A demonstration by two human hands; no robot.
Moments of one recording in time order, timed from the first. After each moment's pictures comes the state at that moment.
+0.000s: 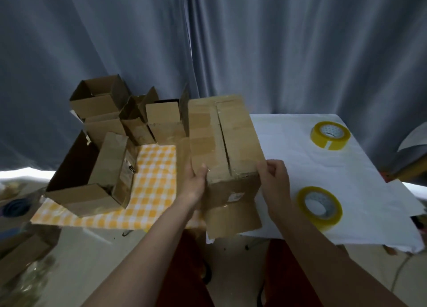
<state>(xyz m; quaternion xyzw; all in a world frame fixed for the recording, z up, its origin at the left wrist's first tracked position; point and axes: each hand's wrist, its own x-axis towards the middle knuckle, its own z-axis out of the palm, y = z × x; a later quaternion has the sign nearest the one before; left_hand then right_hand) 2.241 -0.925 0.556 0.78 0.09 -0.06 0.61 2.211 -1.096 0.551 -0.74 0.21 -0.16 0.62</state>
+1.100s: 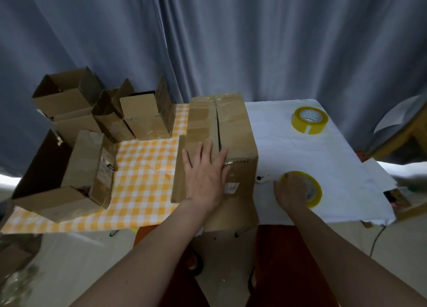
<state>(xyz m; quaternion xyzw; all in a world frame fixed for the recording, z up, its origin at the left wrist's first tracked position) 2.234 -0.982 0.531 0.98 -0.17 0.12 0.03 2.198 -1.189 0.468 -0.91 0.32 0.01 0.25</state>
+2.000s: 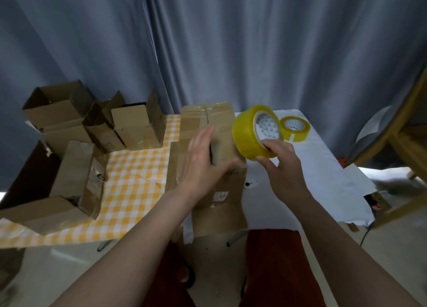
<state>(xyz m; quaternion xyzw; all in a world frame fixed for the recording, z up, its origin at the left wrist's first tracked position) 2.231 -0.995 0.592 0.88 -0.22 0.11 0.41 2.167 -1.172 0.591 -0.88 0.04 -0.29 0.38</state>
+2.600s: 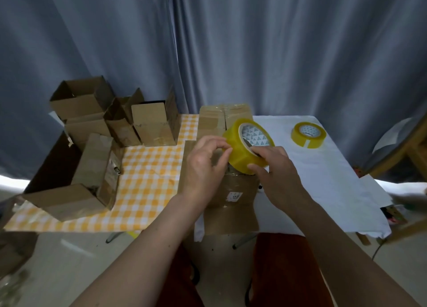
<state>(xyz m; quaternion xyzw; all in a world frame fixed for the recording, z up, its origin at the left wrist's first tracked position) 2.219 -0.968 0.597 0.80 -0.25 0.31 0.44 2.163 -1.123 0.615 -0.92 -0.02 -0.19 0.35</state>
